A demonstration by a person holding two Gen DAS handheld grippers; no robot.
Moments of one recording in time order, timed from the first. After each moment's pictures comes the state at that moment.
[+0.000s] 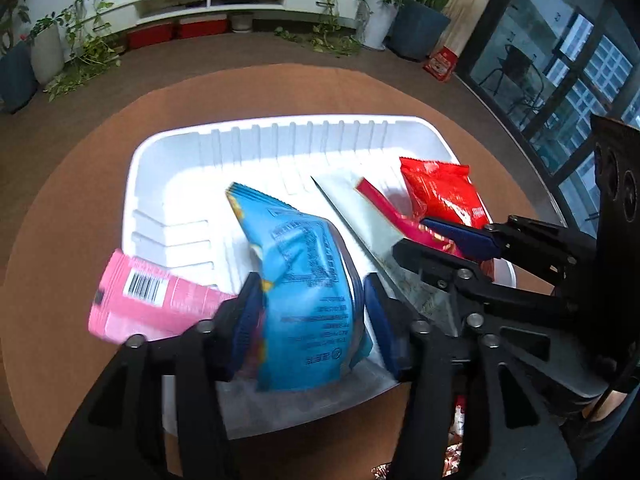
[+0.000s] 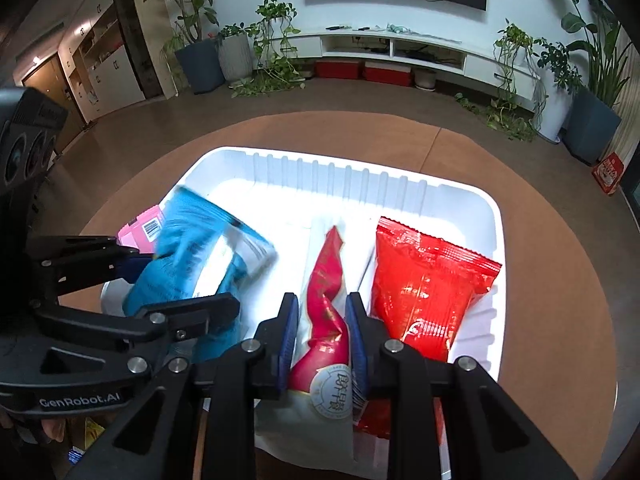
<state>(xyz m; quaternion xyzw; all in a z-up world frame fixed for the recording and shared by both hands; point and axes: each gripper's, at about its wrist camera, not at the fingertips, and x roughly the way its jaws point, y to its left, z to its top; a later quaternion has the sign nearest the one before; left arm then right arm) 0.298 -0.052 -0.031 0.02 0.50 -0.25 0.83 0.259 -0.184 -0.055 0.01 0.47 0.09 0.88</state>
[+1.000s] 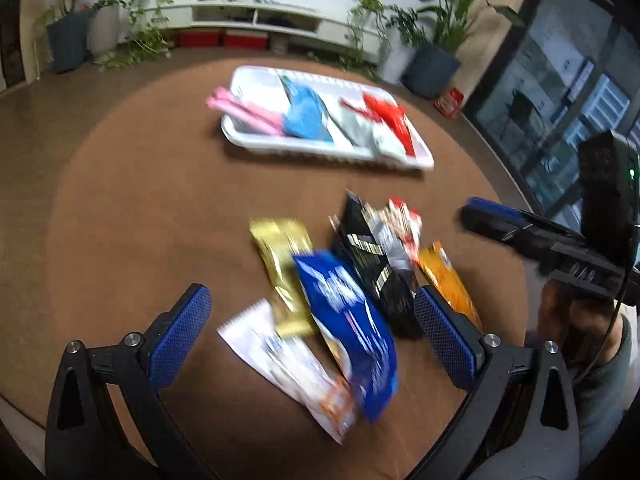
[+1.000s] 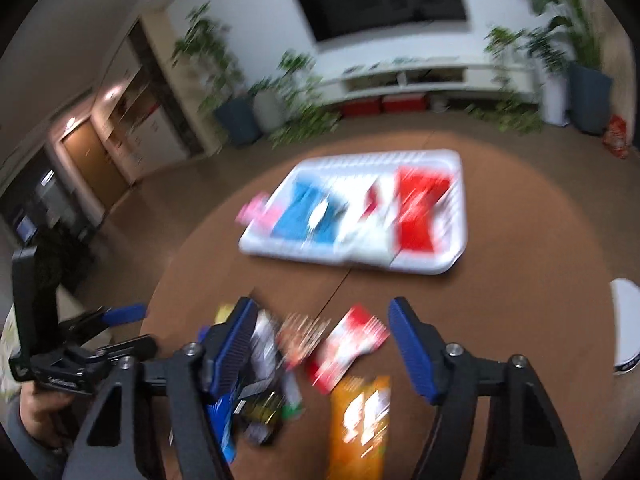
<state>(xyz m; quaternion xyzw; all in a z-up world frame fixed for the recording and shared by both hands) 0.041 0.050 -0.003 -0.04 0.47 -0.21 0.86 0.060 -0.176 -0.008 0.10 0.42 0.18 0.88</state>
